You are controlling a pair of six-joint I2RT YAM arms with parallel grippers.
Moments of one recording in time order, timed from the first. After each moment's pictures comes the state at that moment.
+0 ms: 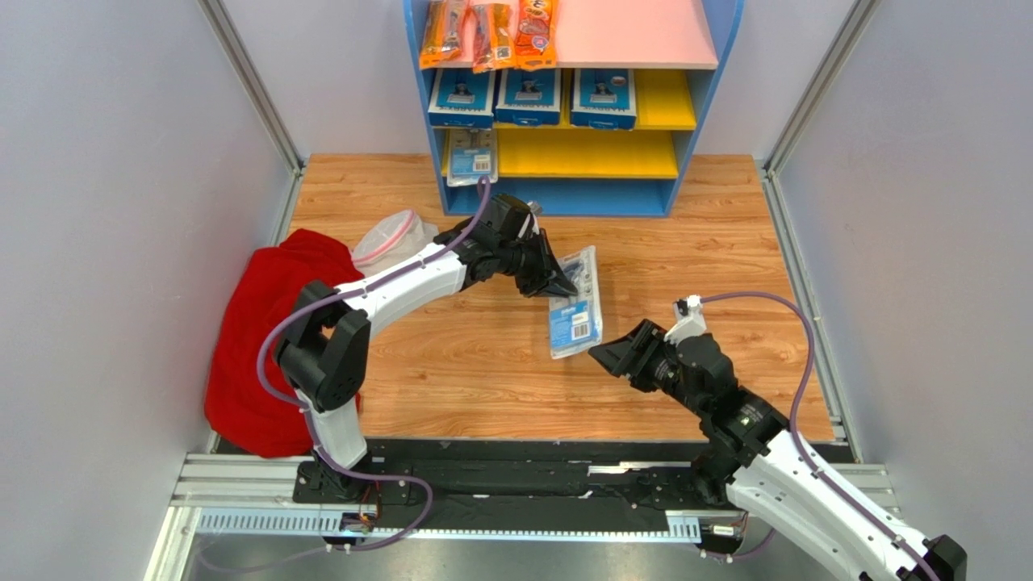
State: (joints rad) left arm -0.69 1.80 1.39 -0.35 0.43 -0.96; right arm 0.67 0.51 0.35 -0.25 0.01 1.01
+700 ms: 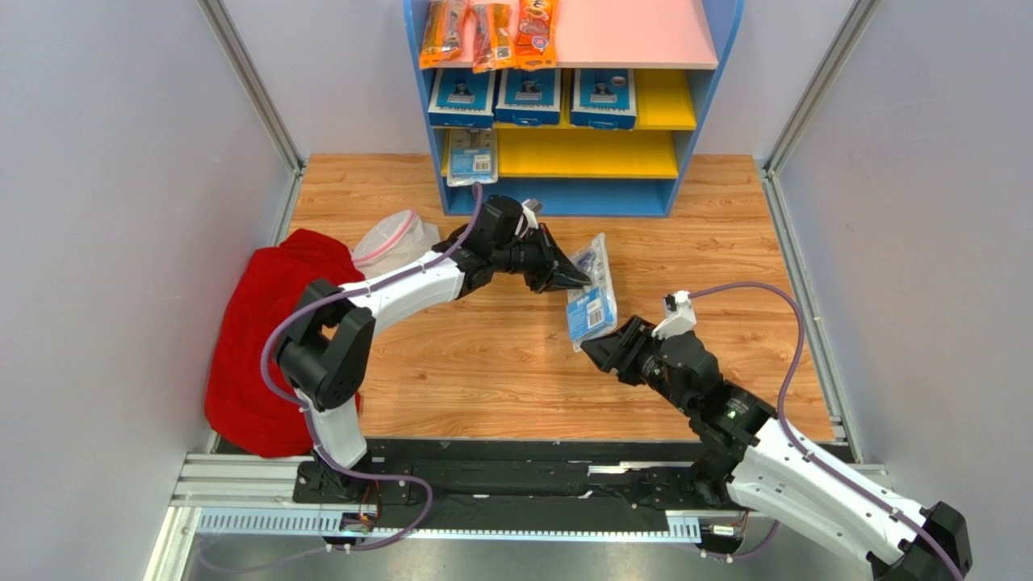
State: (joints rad) left arm -0.68 1.80 1.29 -0.02 0.57 -1.21; right arm 0.78 0.60 0.37 -0.14 0.16 0.98
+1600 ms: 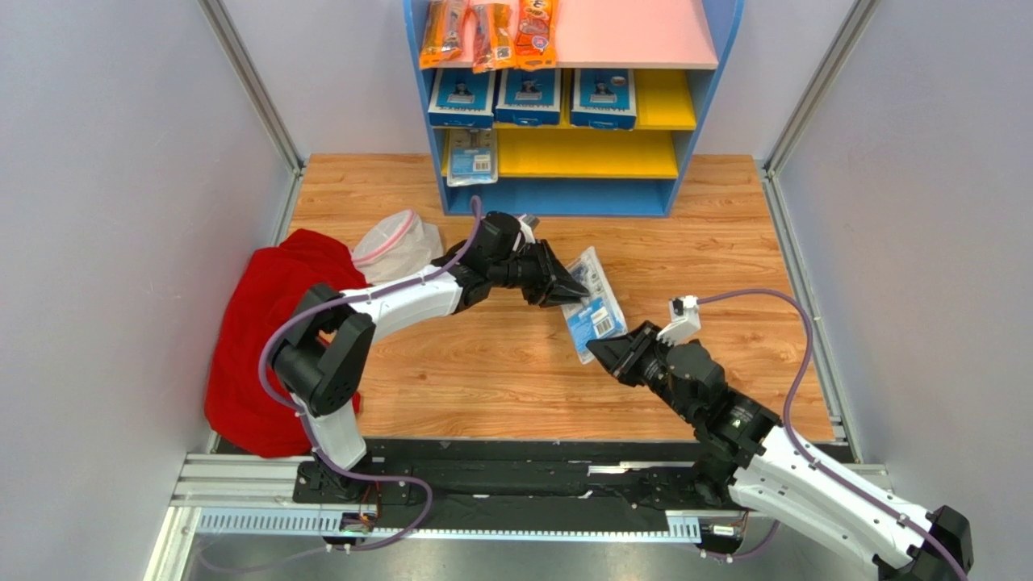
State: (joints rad) left arm -0.69 1.77 1.17 0.09 0.56 -1.26; right arm 0.83 0.55 0.34 -0.08 0.23 1.02
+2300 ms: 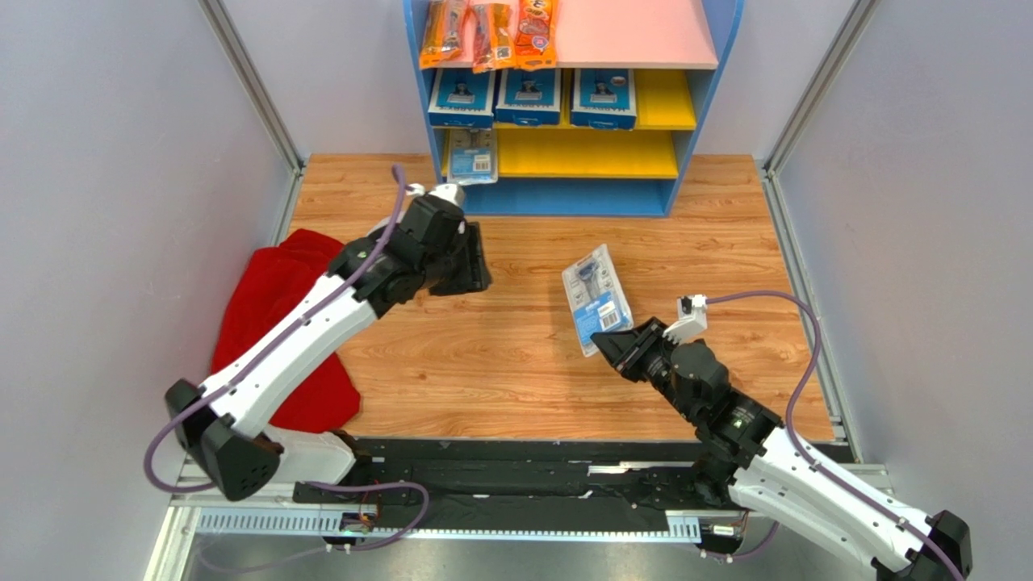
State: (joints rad) left arm -0.69 1.34 1.37 -0.80 -0.10 -0.67; right arm 0.81 0.52 0.34 -0.07 0.26 1.05
